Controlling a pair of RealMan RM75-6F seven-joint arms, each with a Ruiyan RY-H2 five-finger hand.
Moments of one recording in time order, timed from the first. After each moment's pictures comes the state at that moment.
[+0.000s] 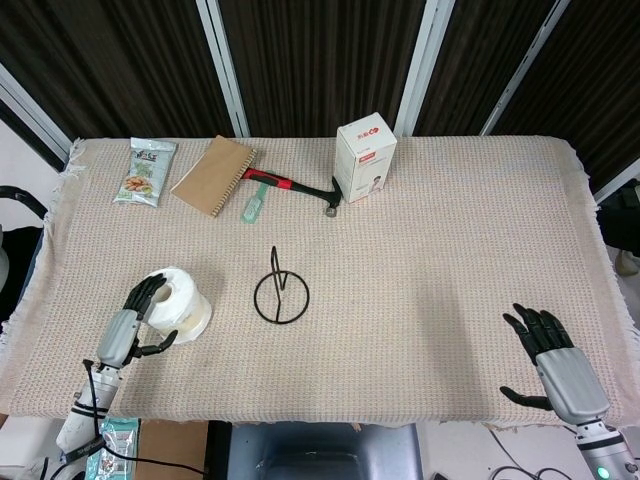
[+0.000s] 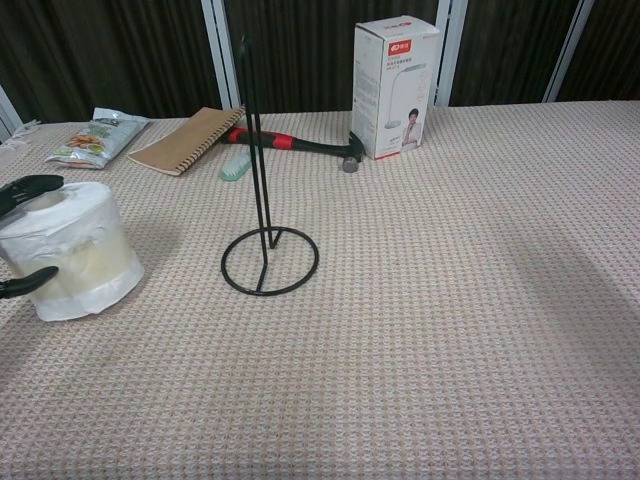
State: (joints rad) left arm -0.34 -1.64 -0.03 -0.96 1.58 1.33 -0.73; right arm 0.07 -1.06 -0.07 -1.67 -1.68 1.46 -0.01
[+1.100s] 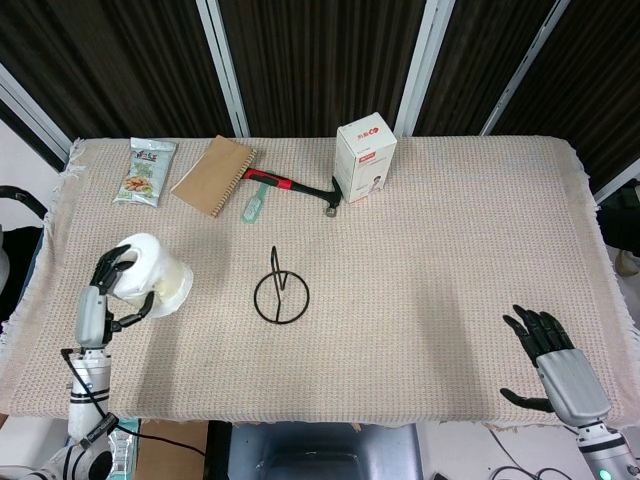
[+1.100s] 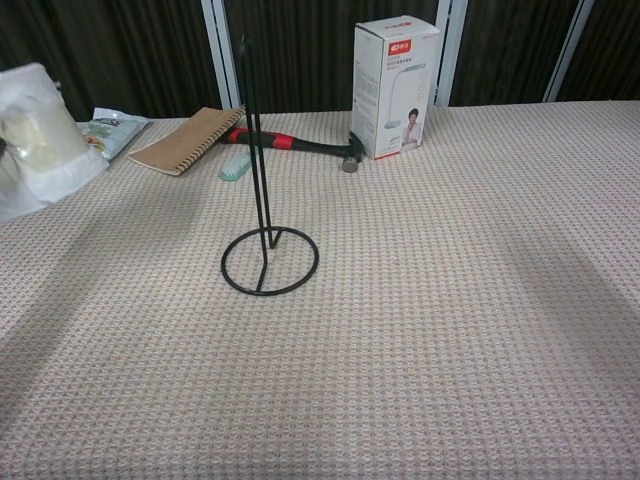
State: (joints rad) left arm -0.33 -1.64 -0.24 -1.16 1.45 1.55 -0.57; right arm 0.07 -1.06 -0.07 -1.67 -1.70 1.47 0.01
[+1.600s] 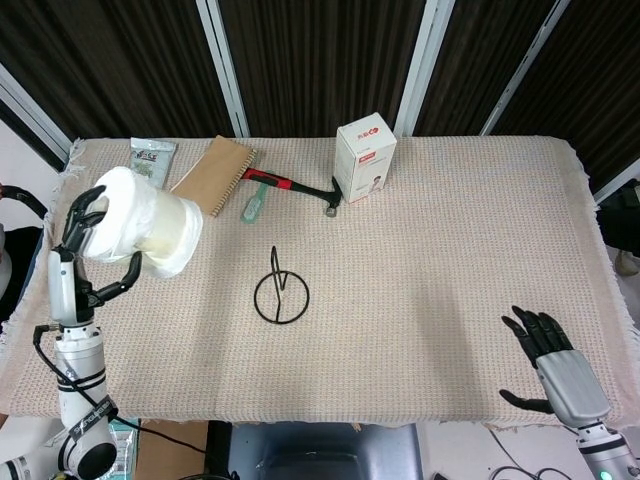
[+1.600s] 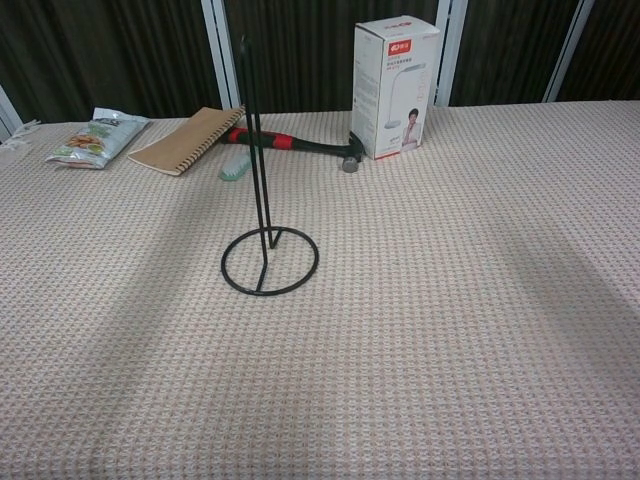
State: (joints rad) left arm -0.42 -1.43 -0.44 -1.77 1.47 1.60 -0.38; right arm 0.07 -1.05 -0.08 -1.67 -1.71 1.47 0.02
